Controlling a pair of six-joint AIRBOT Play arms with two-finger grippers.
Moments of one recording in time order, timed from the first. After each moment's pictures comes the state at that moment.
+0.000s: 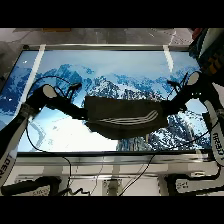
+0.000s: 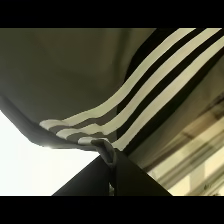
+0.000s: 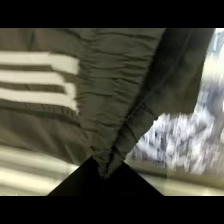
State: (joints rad) left arm -0.19 -1.41 1.16 1.04 -1.29 -1.23; right arm -0.10 -1.54 1.38 -1.34 1.64 1.45
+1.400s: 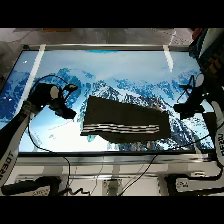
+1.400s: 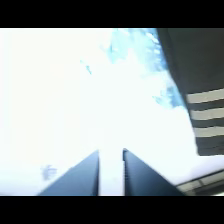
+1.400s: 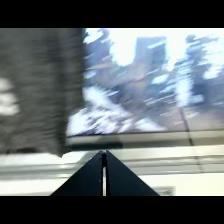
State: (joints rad) left arm -0.21 -1.40 1.23 1.61 -1.32 -1.31; right arm -0.20 -1.52 1.43 -1.64 1.69 1.46
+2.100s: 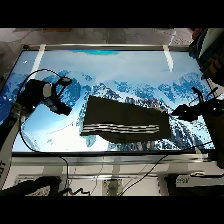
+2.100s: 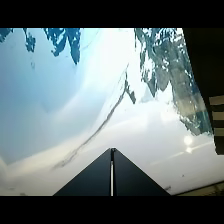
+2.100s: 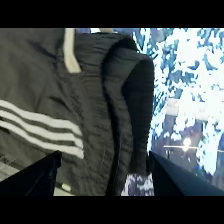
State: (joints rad) left arm -0.21 -1.32 1.25 1.68 -1.30 -1.32; right arm -0.51 -1.52 1.17 -1.00 1.43 1.05
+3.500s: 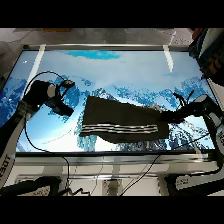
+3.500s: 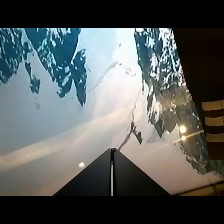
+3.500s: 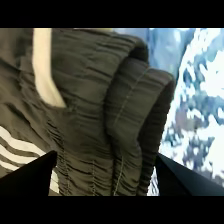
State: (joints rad) left arm -0.21 -1.38 1.25 1.66 -1.30 -1.32; right arm -0.35 -1.61 1.11 -1.07 1.29 1.01
